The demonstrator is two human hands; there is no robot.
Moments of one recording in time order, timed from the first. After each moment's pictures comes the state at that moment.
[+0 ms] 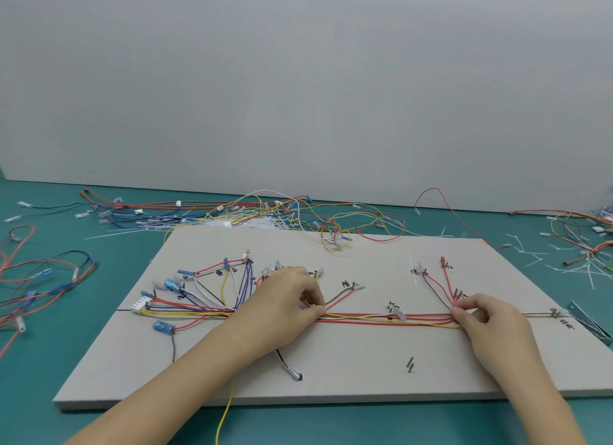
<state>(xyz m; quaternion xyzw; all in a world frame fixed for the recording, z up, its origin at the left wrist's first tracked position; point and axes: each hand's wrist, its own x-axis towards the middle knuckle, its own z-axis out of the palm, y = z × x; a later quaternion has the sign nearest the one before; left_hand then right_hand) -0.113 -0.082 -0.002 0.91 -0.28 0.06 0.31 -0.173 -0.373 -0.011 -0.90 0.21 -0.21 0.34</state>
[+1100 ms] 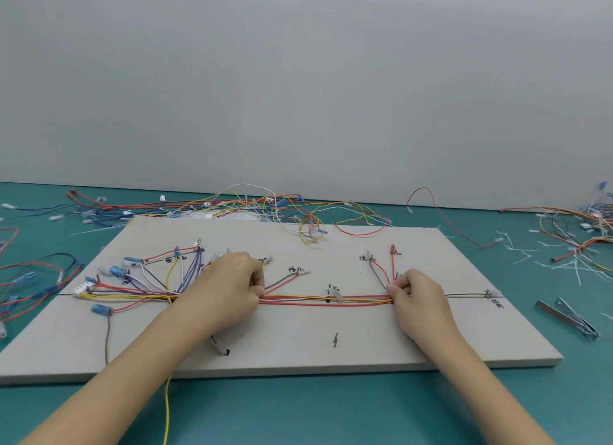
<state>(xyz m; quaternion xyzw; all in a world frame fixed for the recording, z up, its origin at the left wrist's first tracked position) -0.086 -0.037 0.004 0.96 -0.18 0.05 0.20 -0.124 -0.324 -0.021 -0.91 0.14 -0.17 0.36</state>
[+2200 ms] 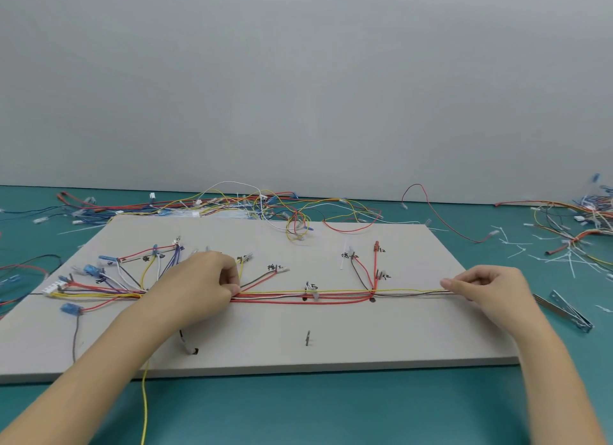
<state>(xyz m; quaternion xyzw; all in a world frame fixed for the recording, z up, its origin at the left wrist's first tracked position) -0.082 -0.010 0.013 0.98 -0.11 0.02 0.18 -0.148 -0.420 0.008 -0.84 0.18 -0.18 0.47</state>
